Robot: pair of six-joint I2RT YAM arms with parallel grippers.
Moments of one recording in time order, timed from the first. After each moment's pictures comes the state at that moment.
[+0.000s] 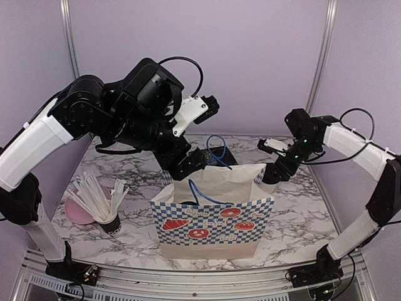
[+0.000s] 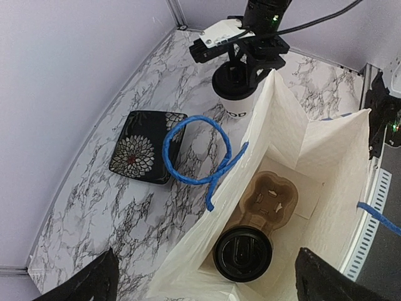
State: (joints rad) left arm -1.26 1.71 2.15 -1.21 -0.32 0.01; right arm 0.32 1.52 1.37 -1.05 -0.19 -0.58
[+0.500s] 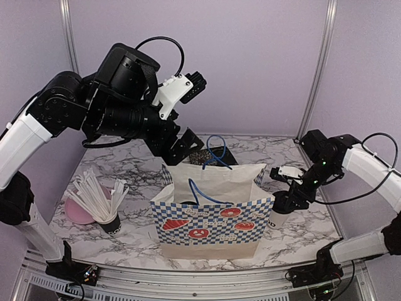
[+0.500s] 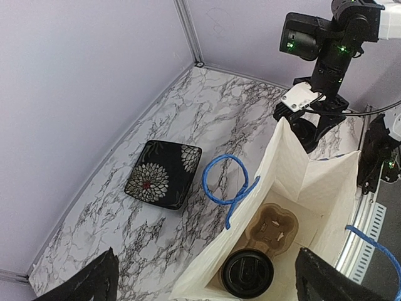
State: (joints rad) left arm -1.26 1.63 2.13 -1.11 -0.37 0.01; right arm 0.30 1.21 1.09 -1.22 -0.26 -0.75
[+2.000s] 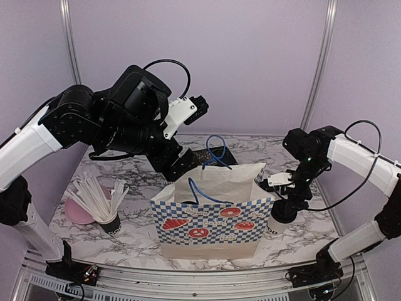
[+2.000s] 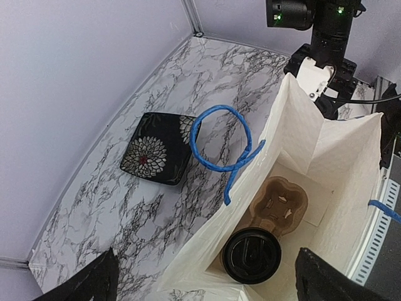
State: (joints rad) left arm -1.26 1.60 1.97 -1.09 -0.37 -0.01; right arm 0.44 1.37 1.20 -1.33 -0.15 -1.02
